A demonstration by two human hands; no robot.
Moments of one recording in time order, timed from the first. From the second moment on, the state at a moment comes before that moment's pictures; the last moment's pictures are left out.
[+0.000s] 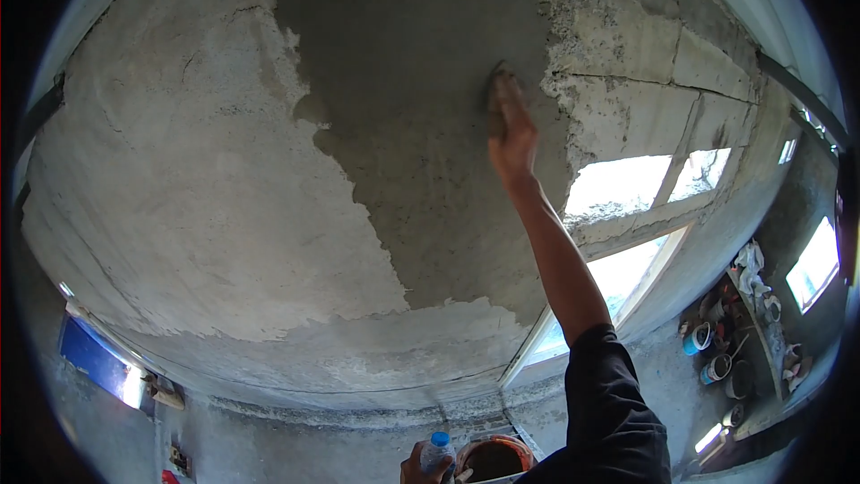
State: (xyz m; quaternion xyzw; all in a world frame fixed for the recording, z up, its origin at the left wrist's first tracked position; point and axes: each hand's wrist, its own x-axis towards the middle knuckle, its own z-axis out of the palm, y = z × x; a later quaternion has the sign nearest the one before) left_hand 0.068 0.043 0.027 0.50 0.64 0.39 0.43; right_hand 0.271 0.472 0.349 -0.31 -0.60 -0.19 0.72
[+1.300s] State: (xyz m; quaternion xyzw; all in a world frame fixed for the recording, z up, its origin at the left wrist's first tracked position) left_hand 0.071 0.050 0.073 0.52 0.68 0.34 0.38; right_hand 0.274 0.477 0.347 -0.25 -0.64 -0.19 0.70
